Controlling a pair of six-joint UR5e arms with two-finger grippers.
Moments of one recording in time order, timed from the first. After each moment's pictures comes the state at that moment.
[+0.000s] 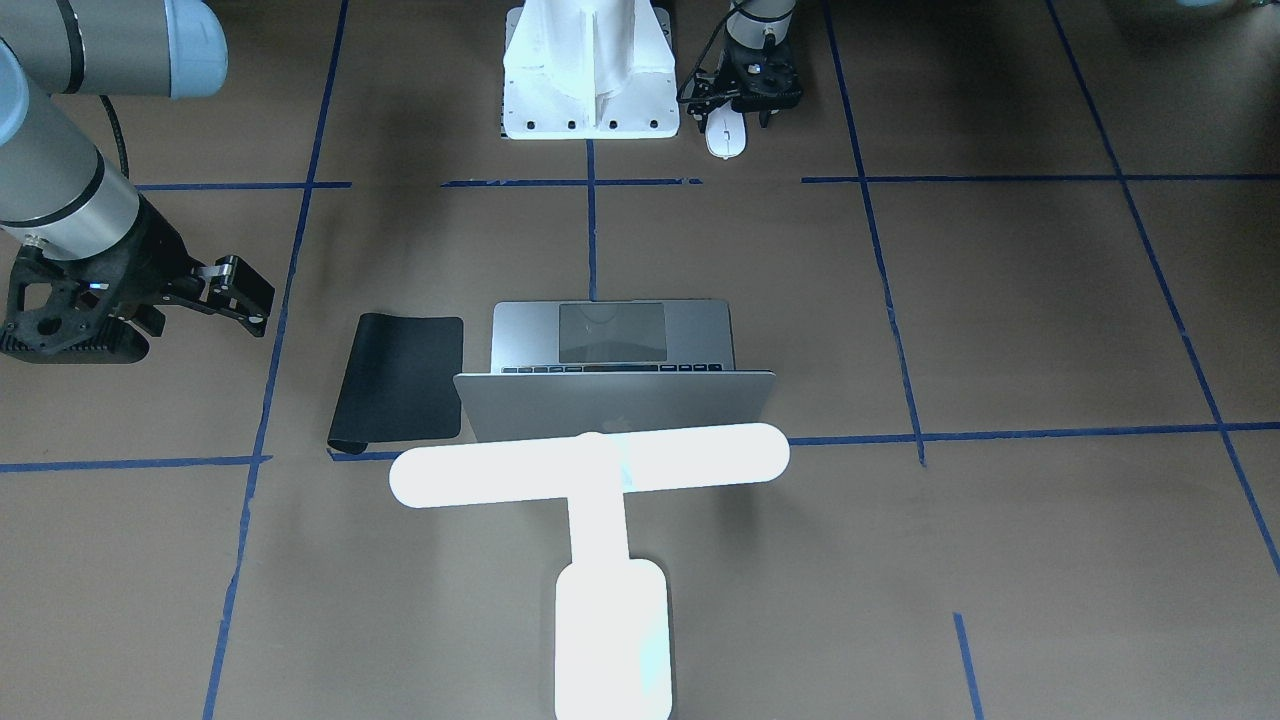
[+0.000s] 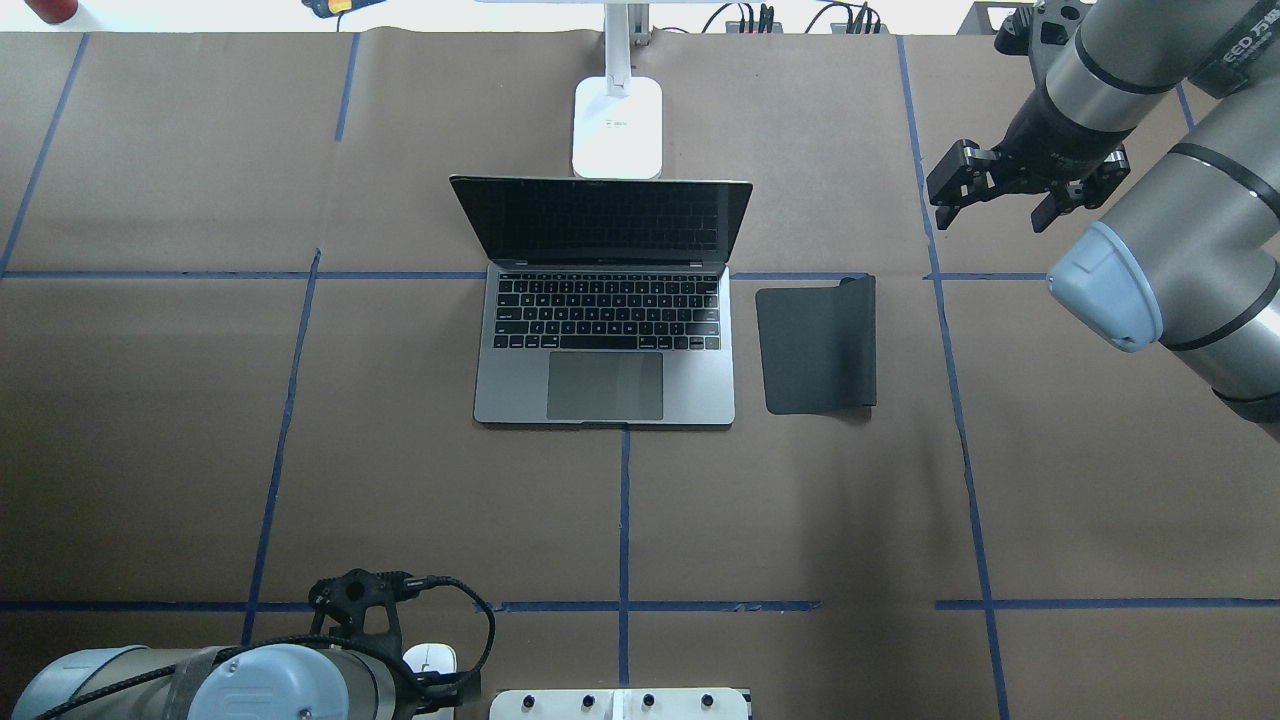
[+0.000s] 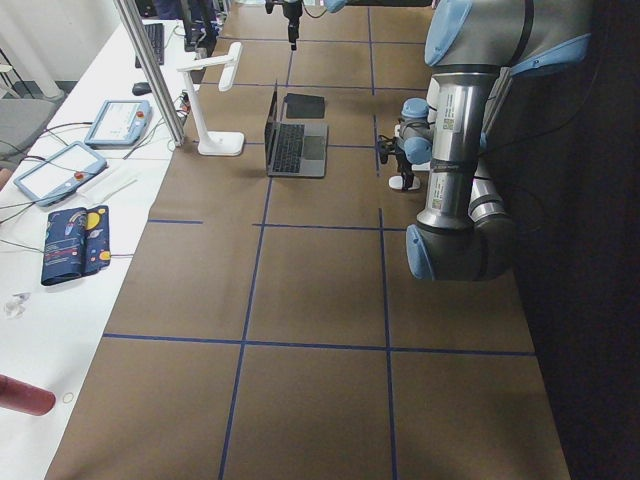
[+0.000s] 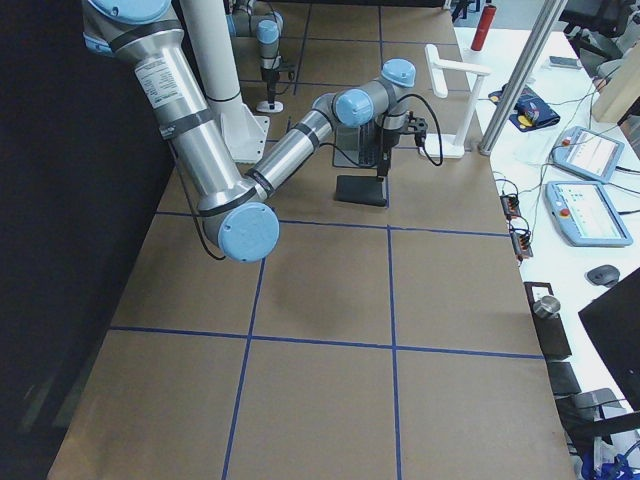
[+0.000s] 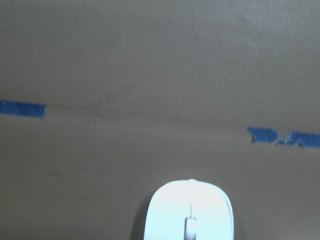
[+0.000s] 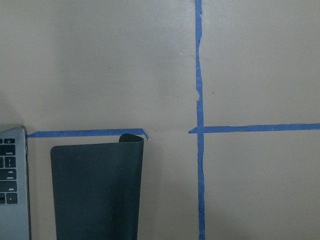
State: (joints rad) left arm -0.02 -1.75 -2.10 -1.67 -1.62 -1.66; right arm 1.01 -1.11 1.87 -1.86 2.20 0.75
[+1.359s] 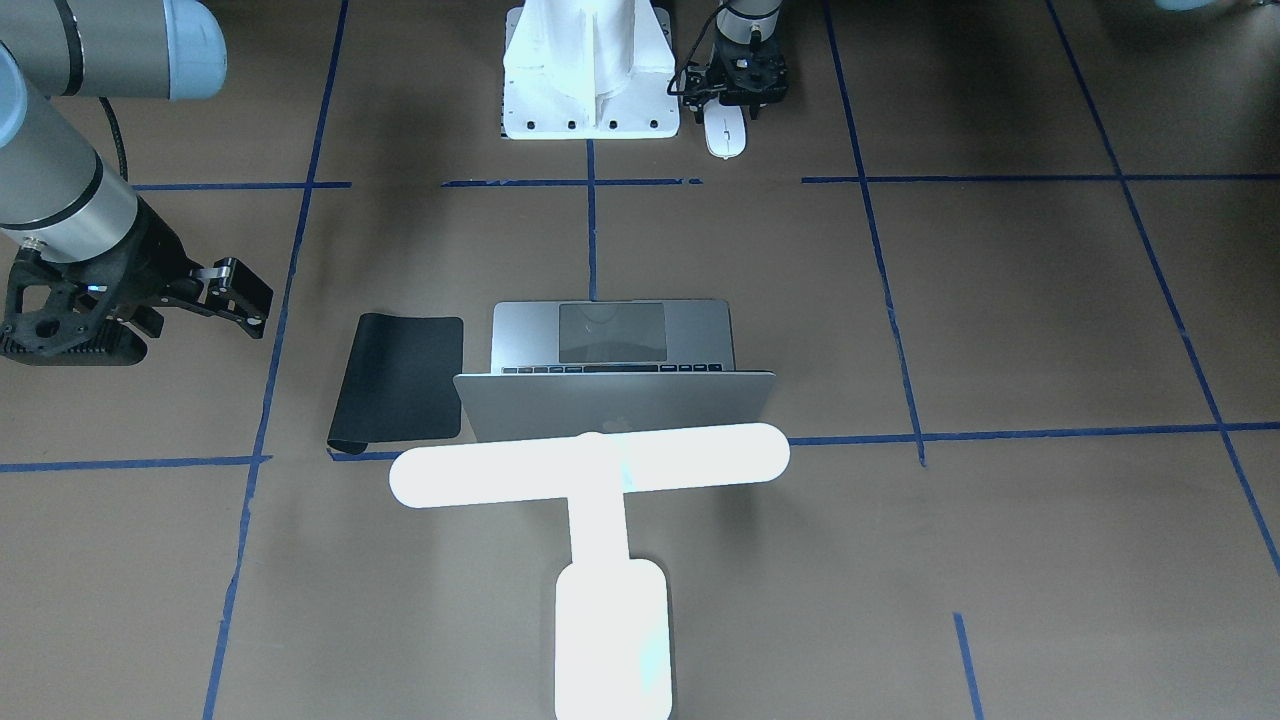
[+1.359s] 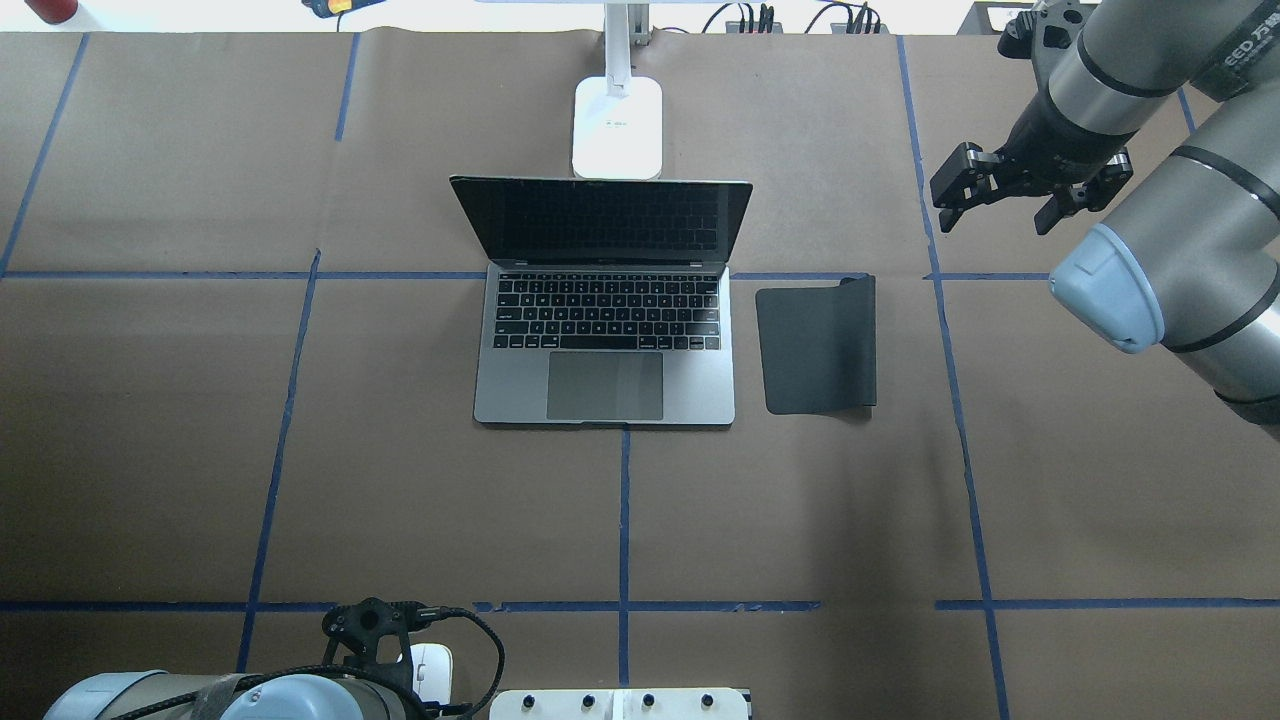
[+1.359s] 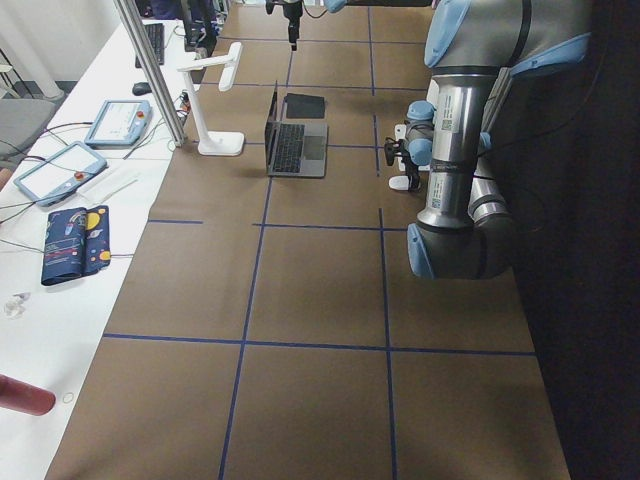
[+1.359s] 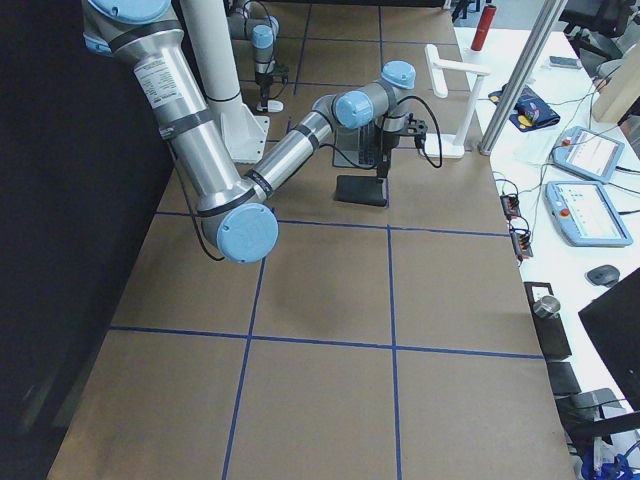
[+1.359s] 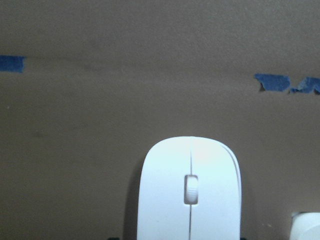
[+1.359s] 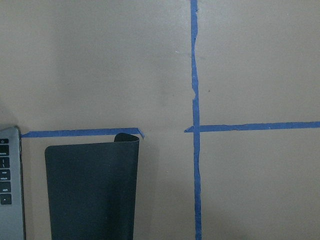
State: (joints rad) left arm 0.01 -1.77 -2.08 -1.67 -1.62 -1.66; right arm 1.01 -1.12 1.87 -1.86 2.20 0.75
